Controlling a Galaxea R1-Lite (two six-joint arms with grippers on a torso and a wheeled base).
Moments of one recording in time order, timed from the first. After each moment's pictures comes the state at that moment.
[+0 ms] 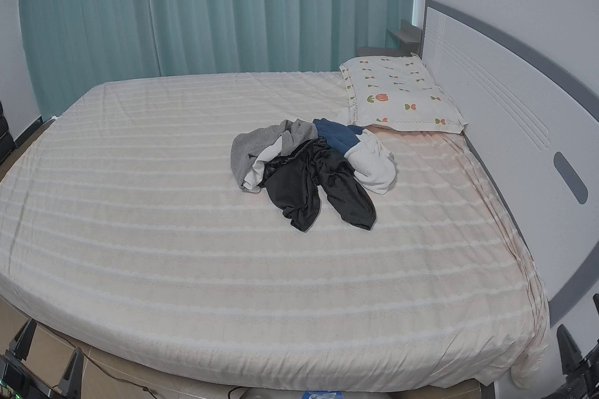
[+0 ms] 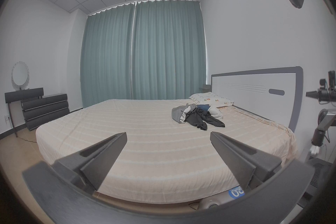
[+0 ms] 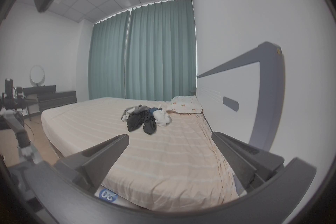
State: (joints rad) left arm -0.01 0.02 -0.02 0.01 -0.05 0.01; right arm 0.02 0.06 -0.06 -0.01 0.07 -0.04
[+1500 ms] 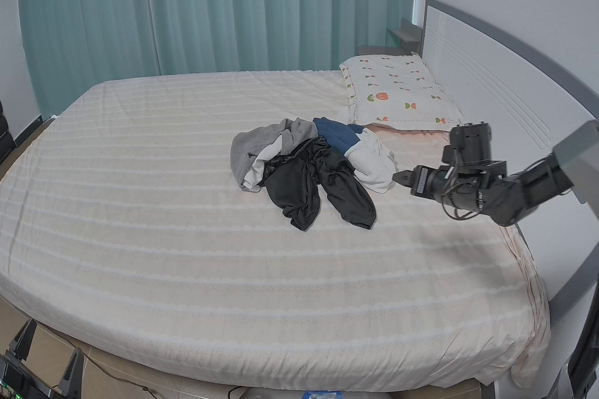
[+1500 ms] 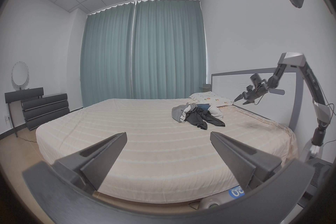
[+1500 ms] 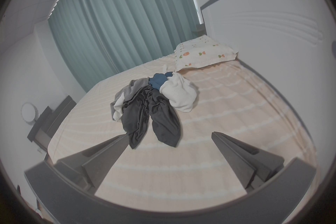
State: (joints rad) left arm -0.01 0.02 -0.02 0.01 -0.05 0.01; right arm 0.31 2.09 -1.15 -0.47 -0.09 0.39
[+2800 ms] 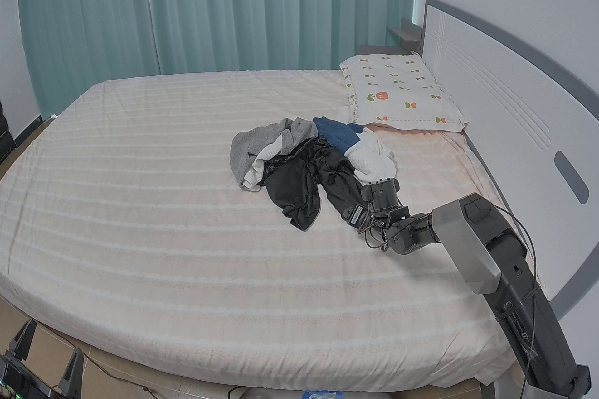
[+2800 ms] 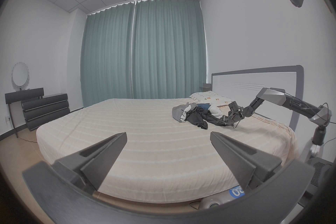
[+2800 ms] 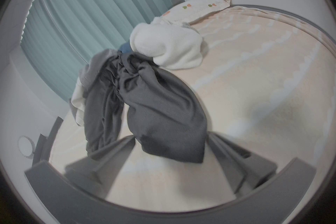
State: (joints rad) left arm 0.00 0.02 -0.02 0.01 -0.05 0.02; right arm 0.39 2.86 -2.00 -0.29 -0.20 0.70
